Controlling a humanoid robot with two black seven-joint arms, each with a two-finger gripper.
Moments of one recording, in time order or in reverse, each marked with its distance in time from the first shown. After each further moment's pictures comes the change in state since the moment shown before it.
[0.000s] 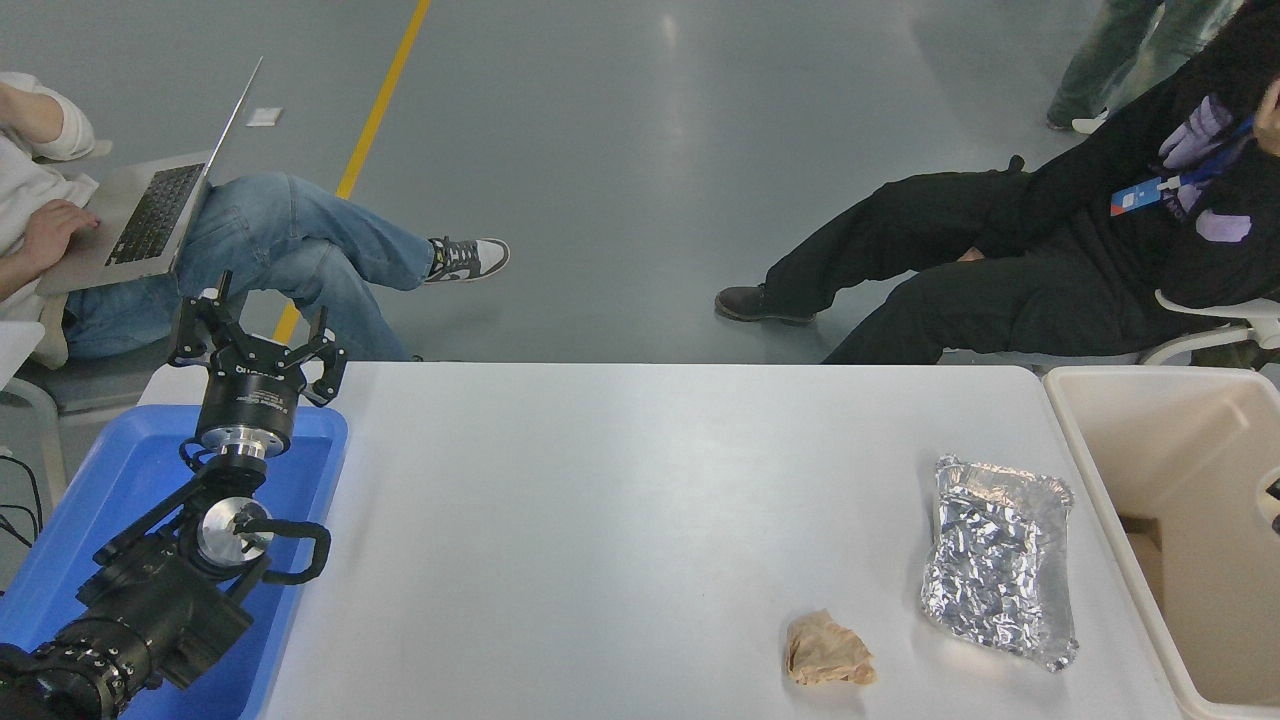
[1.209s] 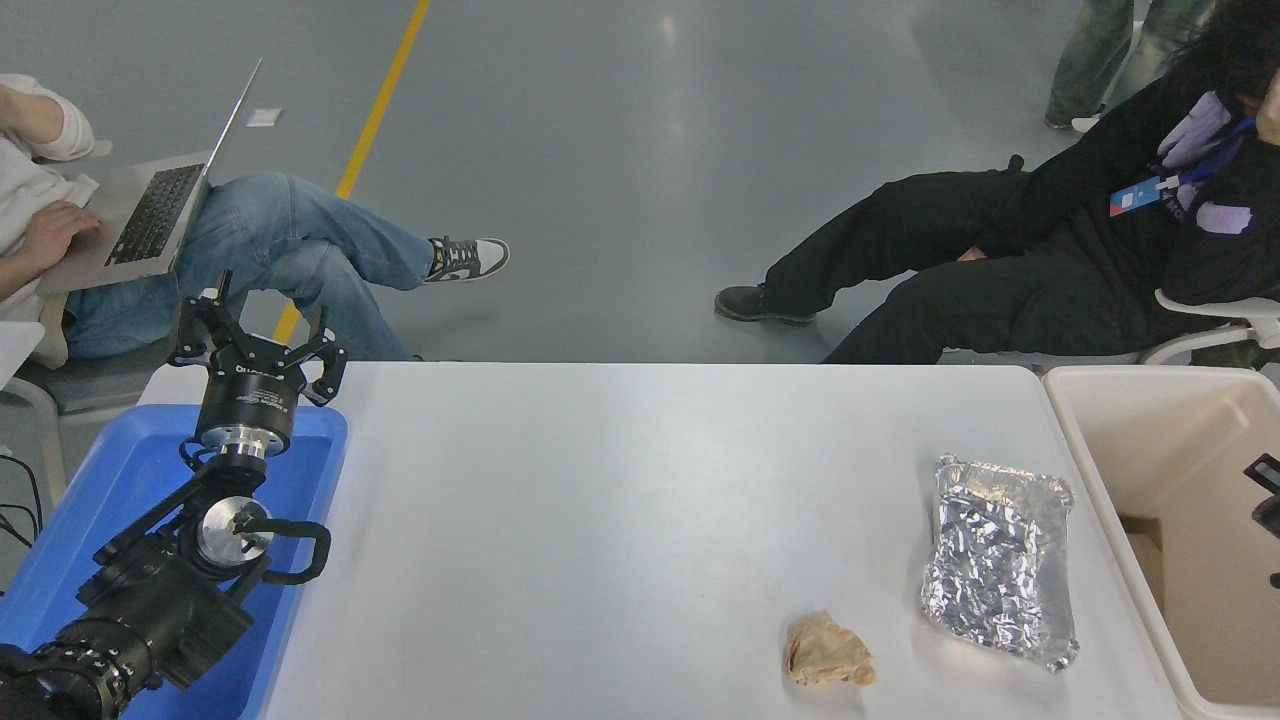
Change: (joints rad) left arm 0.000 0.000 0.000 0.000 0.001 0.000 0.000; right arm 0.237 -0.121 -0.043 0.342 0.002 -0.078 -0.009
